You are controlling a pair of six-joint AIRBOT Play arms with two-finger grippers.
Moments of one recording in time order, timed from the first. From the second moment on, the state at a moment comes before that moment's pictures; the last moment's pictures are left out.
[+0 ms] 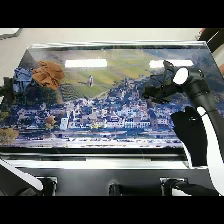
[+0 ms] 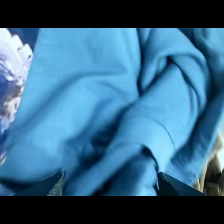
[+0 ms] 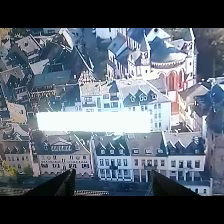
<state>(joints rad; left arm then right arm) 0.62 -2.14 1.99 0.83 -0.78 -1.87 0.13 -1.43 1.46 -1.30 1.22 1.82</state>
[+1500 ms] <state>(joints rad) 0.28 -1.28 1.98 0.60 -1.17 -1.10 0.13 -1.14 1.46 -1.34 1.41 1.69</state>
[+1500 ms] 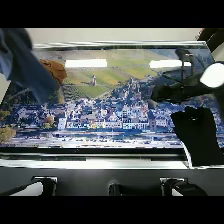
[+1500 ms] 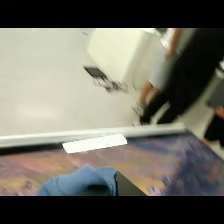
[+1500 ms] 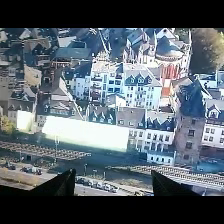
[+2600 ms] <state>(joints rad) -0.47 -1.57 1.57 0.95 -1.12 -1.37 0.13 -1.03 1.43 -1.69 1.54 1.72</state>
